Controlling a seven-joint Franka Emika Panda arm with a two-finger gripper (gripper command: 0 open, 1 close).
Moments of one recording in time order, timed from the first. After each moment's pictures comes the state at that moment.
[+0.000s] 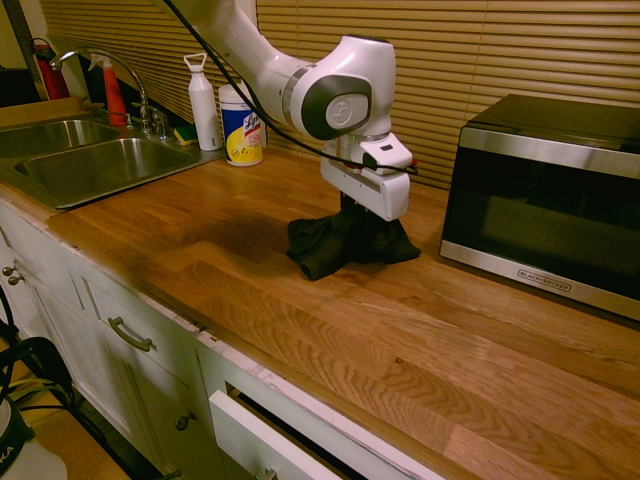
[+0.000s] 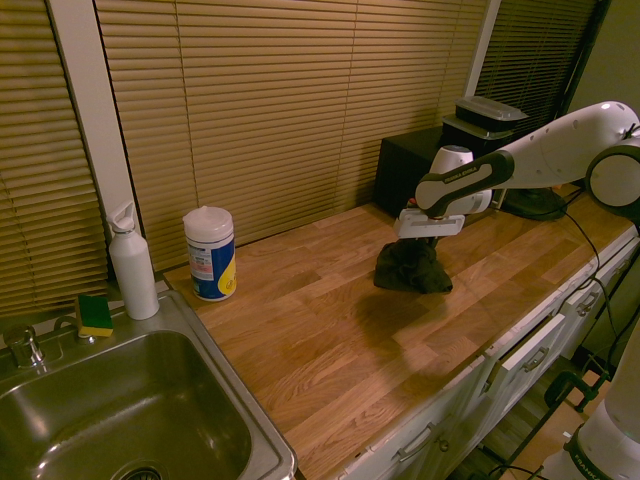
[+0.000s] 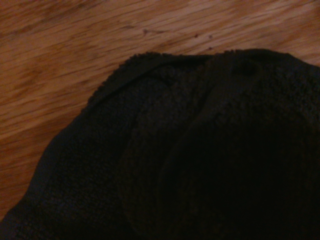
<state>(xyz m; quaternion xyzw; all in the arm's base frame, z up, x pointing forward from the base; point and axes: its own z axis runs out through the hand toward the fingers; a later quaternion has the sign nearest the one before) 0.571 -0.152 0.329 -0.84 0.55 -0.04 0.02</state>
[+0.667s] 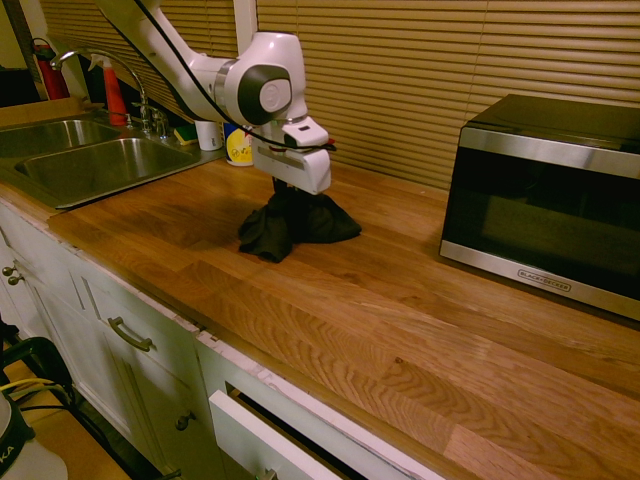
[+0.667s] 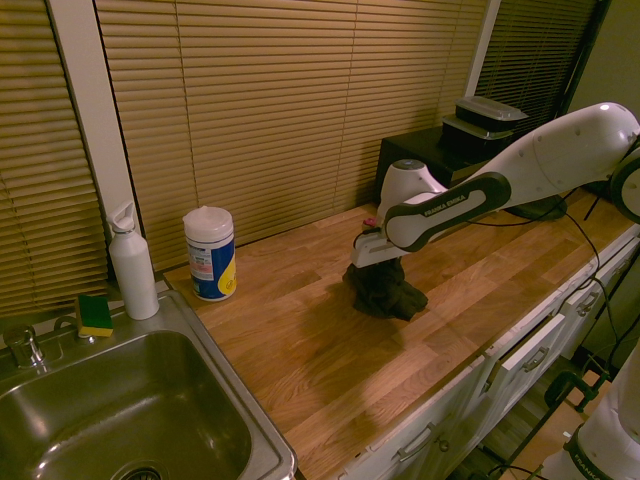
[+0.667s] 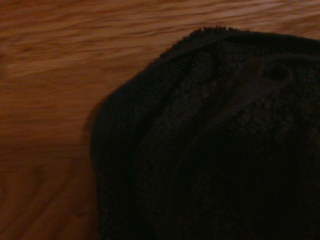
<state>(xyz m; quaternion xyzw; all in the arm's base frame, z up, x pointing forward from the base) 0.560 0.035 0.328 -0.88 0.48 -0.05 0.00</state>
